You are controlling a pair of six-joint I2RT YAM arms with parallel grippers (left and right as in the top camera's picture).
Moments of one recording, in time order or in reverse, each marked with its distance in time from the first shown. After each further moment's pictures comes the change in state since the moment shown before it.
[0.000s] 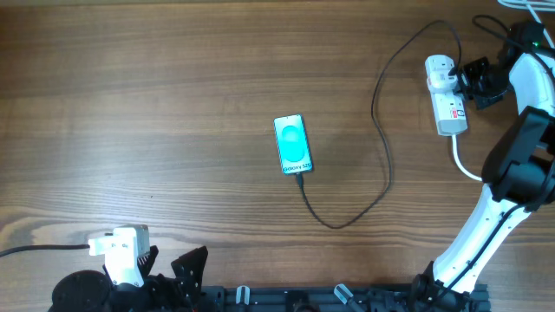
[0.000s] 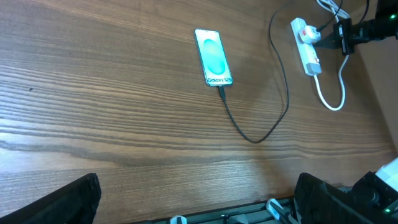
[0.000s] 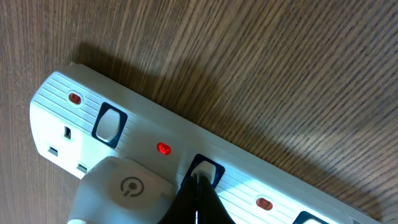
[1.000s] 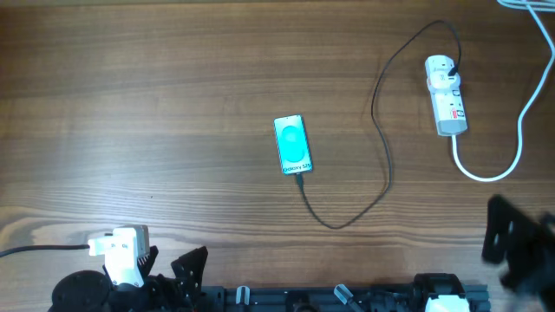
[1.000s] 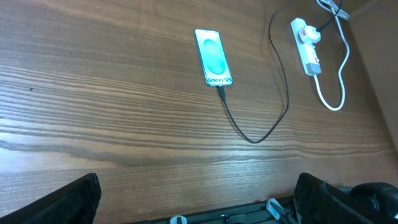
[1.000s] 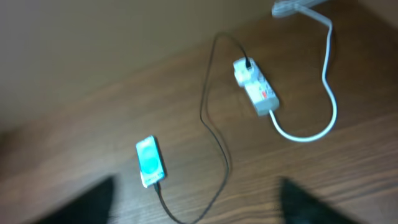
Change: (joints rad) left arm 0.000 -0.001 0.000 0.000 0.000 0.000; right arm 0.368 -1.539 -0.002 -0.713 0.256 -0.399
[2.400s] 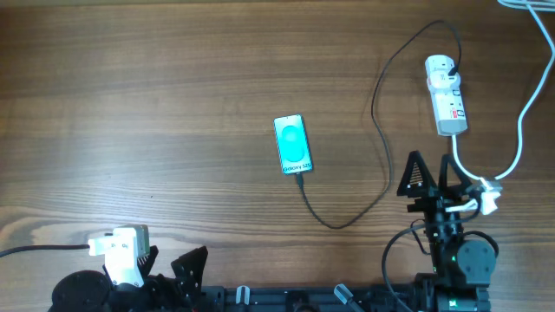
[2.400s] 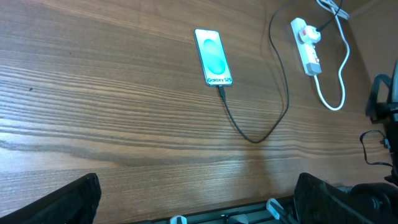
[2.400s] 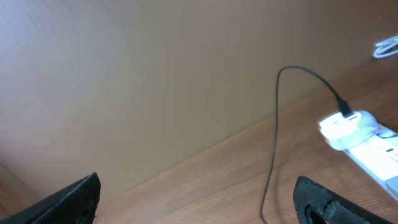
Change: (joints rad) left arm 0.000 0.000 0.000 0.000 0.000 0.000; right arm -0.031 -0.754 -1.844 1.712 -0.130 0.243
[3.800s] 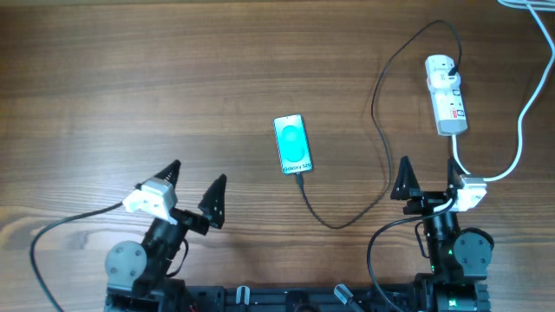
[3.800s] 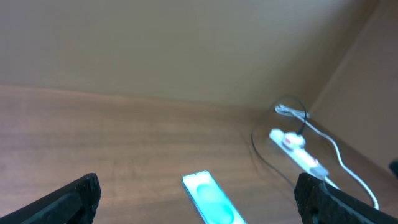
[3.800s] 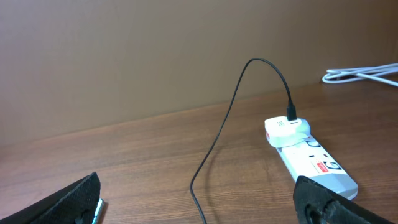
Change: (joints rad) left arm 0.047 -0.240 -0.803 1.236 0.016 0.113; right arm 0.005 0.001 -0.004 -0.101 0.040 -0.390
